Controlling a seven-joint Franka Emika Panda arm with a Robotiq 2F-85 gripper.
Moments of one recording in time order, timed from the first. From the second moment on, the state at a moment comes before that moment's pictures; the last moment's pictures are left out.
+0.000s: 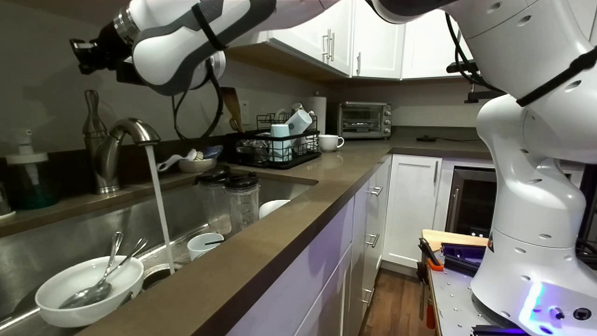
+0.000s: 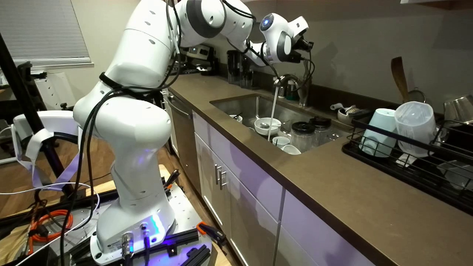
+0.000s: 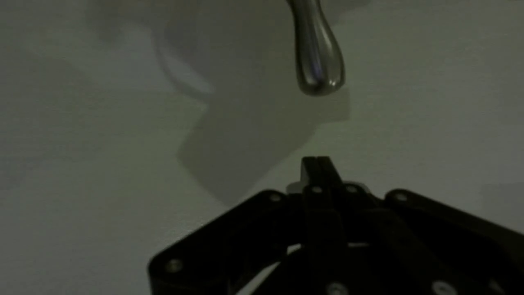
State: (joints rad) arm 0.46 0.63 -0.39 -1.41 -0.04 3.25 0.31
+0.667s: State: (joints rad) arm 0.39 0.68 -0.32 -1.30 -0.04 3.20 0.31
